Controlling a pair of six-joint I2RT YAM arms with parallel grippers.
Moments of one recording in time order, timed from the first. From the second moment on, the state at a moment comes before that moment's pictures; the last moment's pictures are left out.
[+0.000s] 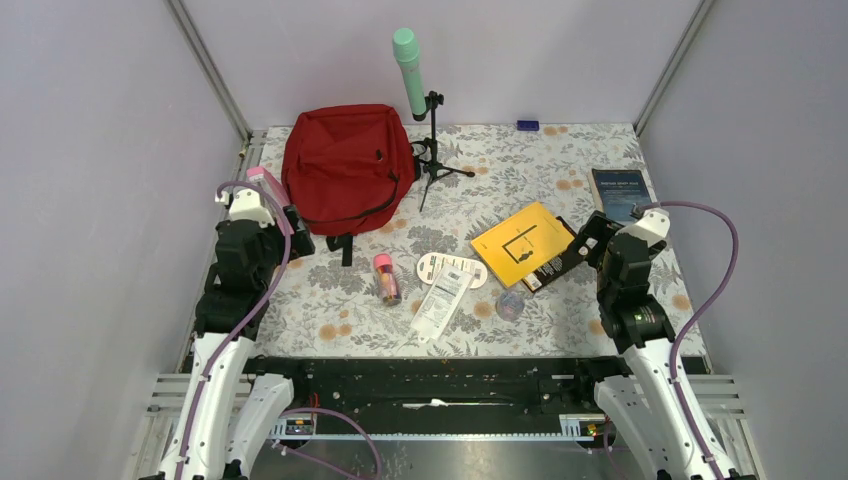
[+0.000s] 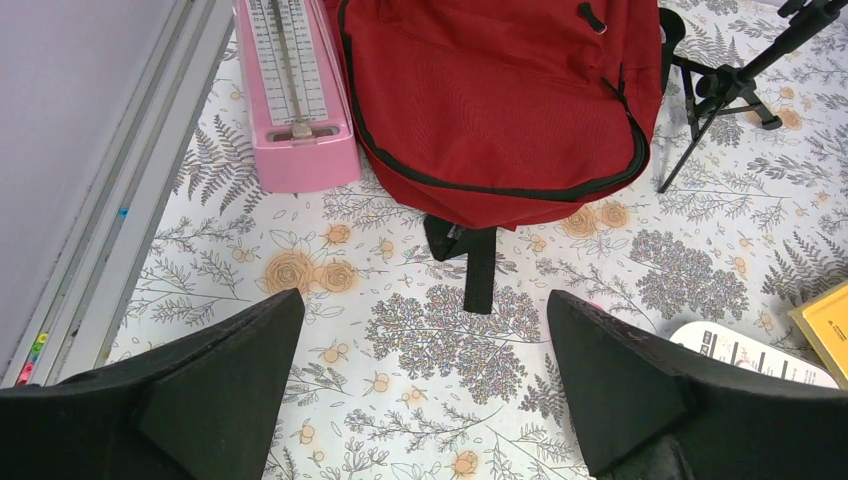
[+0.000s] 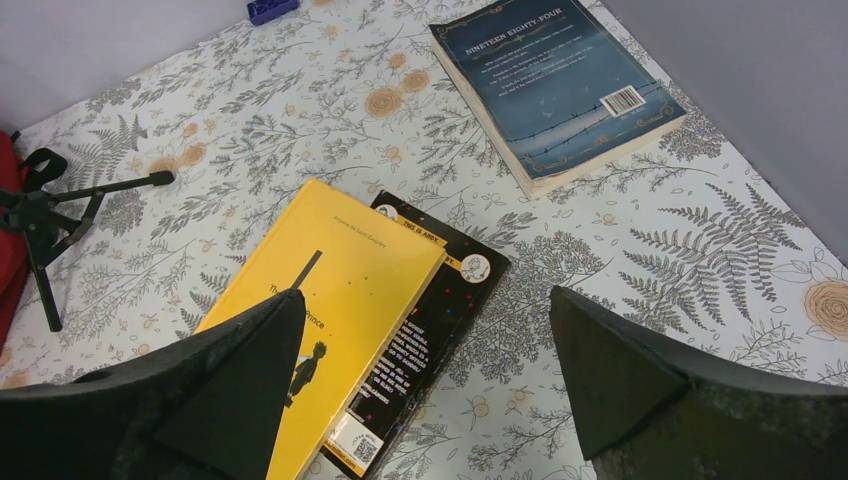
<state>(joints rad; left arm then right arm) -0.08 0.66 0.81 -0.54 -0.16 -0.24 0.16 0.61 0.58 -0.31 0.45 0.37</state>
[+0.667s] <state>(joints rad) -0.13 1.01 1.03 -0.58 -0.09 -0.22 0.16 0.63 0.62 -0.28 0.40 0.36</state>
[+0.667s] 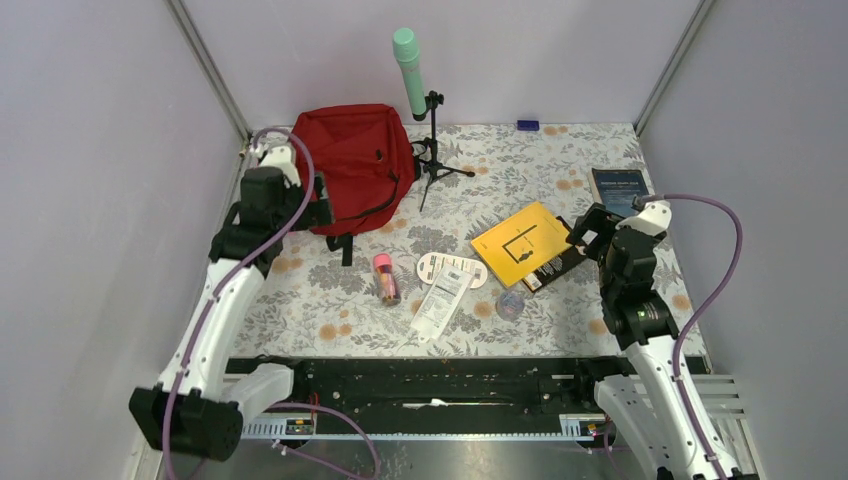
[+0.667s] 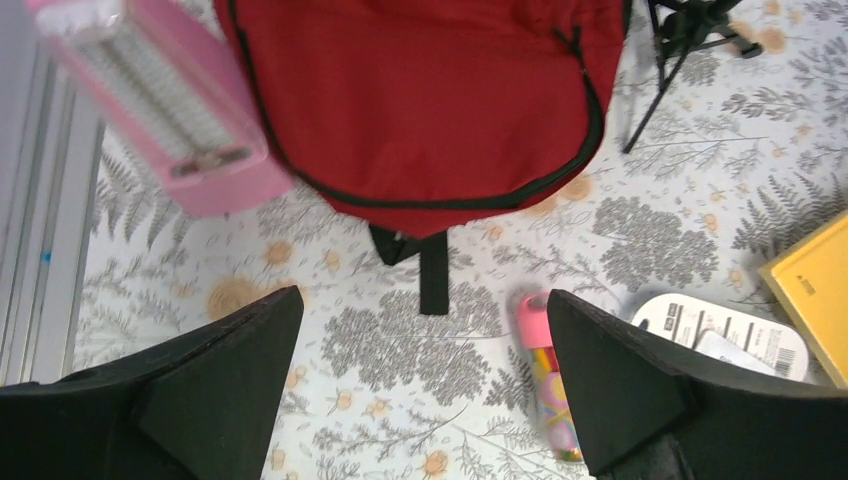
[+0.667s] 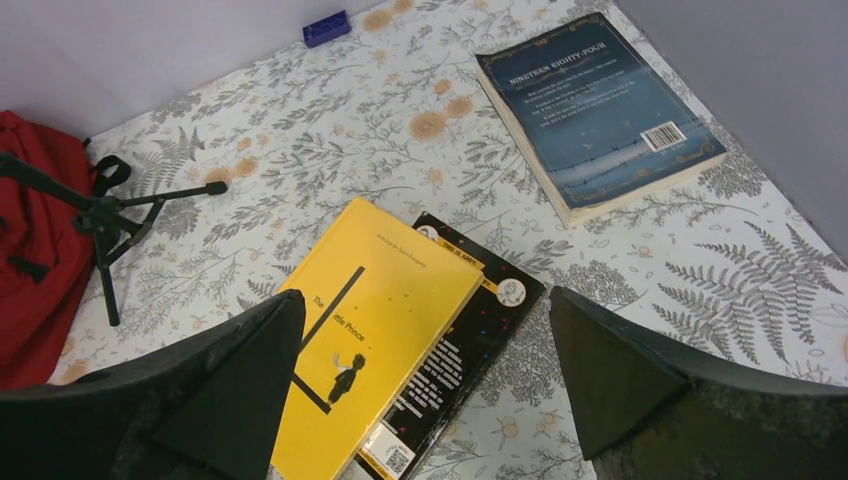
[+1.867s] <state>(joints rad) -0.40 1.78 1.28 -0.42 -0.17 0.33 0.16 0.63 0.67 -0.27 0.24 0.30</state>
